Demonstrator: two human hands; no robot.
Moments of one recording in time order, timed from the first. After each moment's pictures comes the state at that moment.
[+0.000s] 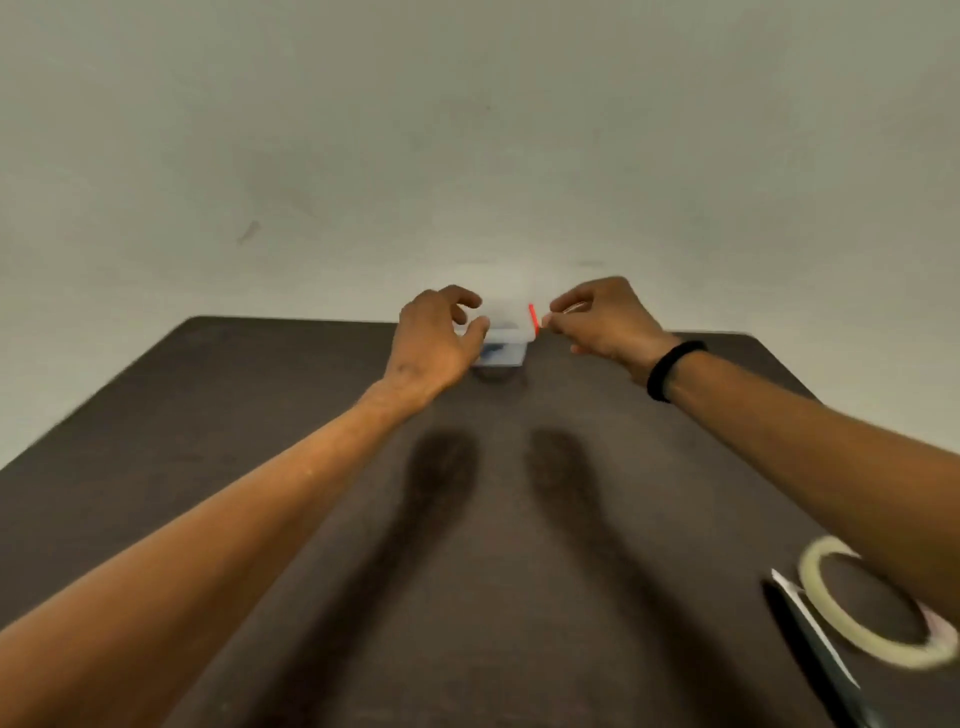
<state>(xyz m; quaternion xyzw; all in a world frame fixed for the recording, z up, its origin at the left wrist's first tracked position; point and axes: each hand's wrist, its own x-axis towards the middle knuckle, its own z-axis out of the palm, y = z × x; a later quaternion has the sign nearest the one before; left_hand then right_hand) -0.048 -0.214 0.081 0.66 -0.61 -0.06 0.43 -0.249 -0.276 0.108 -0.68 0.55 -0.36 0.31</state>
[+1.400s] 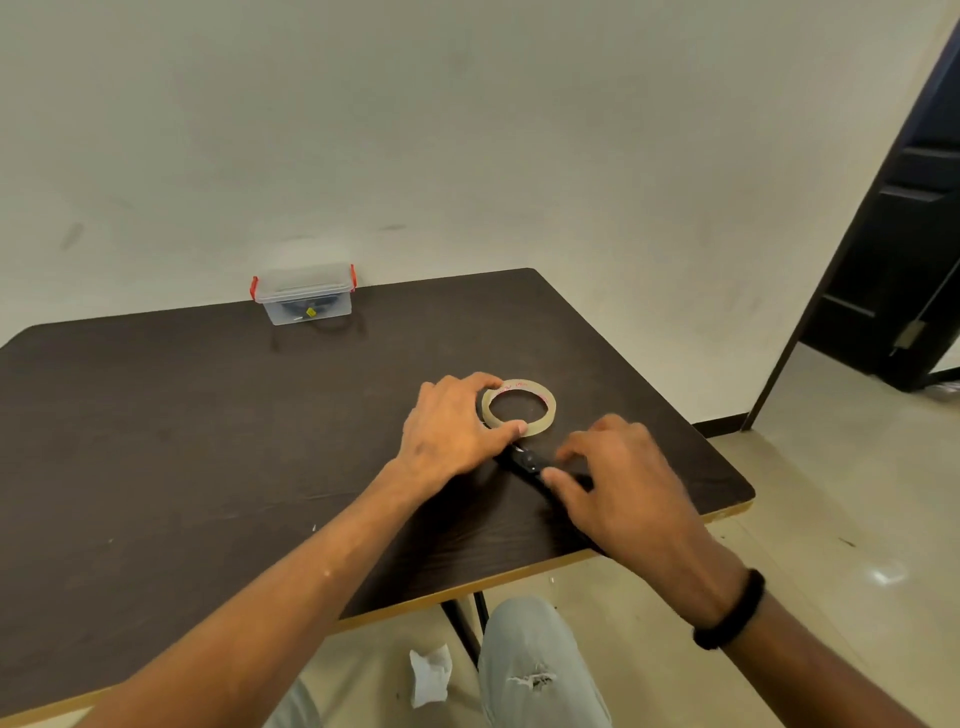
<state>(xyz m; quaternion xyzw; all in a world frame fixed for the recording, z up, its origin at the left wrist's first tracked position) -0.283 -0.022 0.028 0.60 -0.75 -0.16 0.25 -0.462 0.081 0.052 -0.71 0.69 -0.16 0.05</state>
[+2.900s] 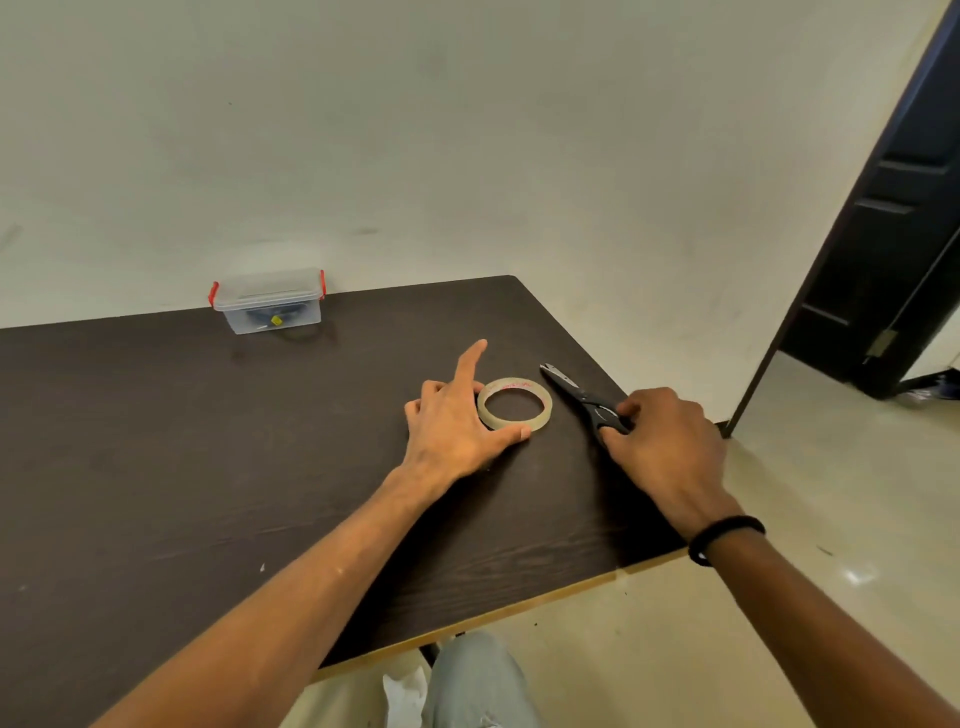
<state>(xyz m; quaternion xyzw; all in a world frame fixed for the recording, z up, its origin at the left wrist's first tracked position) -0.317 -0.067 0.007 0.59 -0.73 -0.18 0.30 -0.532 0.004 0.041 -0.57 0.79 -0.24 0.01</state>
